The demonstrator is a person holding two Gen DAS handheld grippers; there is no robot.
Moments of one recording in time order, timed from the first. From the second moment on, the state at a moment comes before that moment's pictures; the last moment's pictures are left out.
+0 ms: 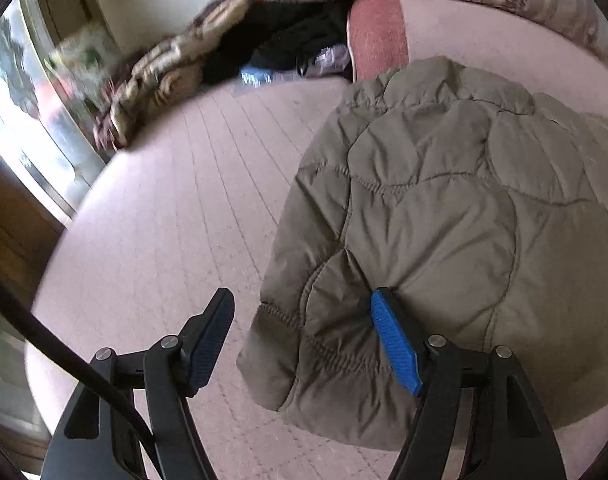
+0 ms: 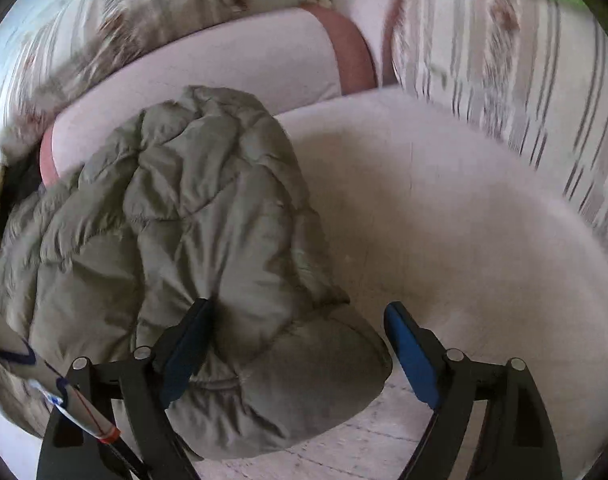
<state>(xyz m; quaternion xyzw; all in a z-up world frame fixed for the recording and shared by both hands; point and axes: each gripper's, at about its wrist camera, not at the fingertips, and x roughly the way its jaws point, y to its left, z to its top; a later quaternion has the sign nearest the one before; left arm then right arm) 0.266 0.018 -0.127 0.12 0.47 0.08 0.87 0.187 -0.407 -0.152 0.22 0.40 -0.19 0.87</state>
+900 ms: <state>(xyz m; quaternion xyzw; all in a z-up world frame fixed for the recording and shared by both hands) 0.025 0.032 -0.097 0.01 0.45 0.11 0.88 0.045 -0.359 -0.121 0.12 0.32 -0.19 0.92</state>
